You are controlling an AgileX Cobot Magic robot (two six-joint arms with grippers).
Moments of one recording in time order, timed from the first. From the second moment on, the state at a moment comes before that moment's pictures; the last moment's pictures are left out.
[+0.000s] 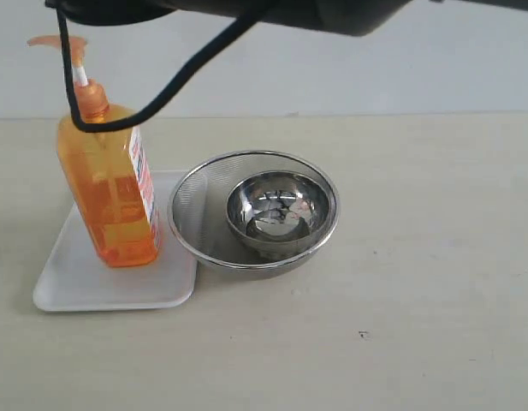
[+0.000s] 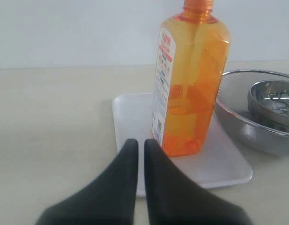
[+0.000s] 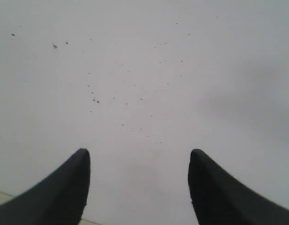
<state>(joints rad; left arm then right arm) -0.10 0.00 0.00 -0.08 0.29 0.04 1.12 1.86 -1.80 1.54 -0.91 -1.74</state>
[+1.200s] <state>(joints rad) -0.10 0.00 0.00 -0.08 0.29 0.04 1.06 1.75 -1.80 1.66 -1.18 -2.07</state>
